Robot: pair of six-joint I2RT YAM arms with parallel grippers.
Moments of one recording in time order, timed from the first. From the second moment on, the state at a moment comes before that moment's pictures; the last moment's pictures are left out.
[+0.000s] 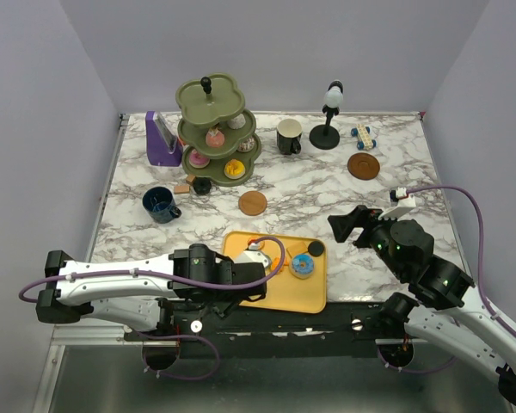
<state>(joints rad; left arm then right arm) -1.49 1.13 1.14 -1.39 -0.21 -0.67 0.82 0.52 0.68 -0.45 0.44 0.58</state>
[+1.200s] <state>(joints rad) -1.28 1.07 1.40 -1.53 -0.55 -0.67 0.82 0.50 0.68 -0.45 0.44 0.58</state>
